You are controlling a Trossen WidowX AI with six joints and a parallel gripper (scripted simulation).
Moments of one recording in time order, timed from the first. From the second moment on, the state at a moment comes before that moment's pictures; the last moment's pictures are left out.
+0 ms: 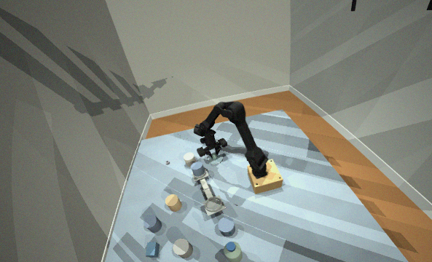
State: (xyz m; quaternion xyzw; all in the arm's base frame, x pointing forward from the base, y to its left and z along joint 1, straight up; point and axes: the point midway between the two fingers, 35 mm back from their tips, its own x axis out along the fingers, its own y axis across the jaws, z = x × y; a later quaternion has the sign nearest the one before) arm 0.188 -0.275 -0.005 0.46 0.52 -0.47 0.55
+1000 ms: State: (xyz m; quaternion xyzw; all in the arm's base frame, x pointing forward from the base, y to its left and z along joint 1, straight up) arm 0.187 -0.275 0.050 0.46 0.52 -0.47 0.55
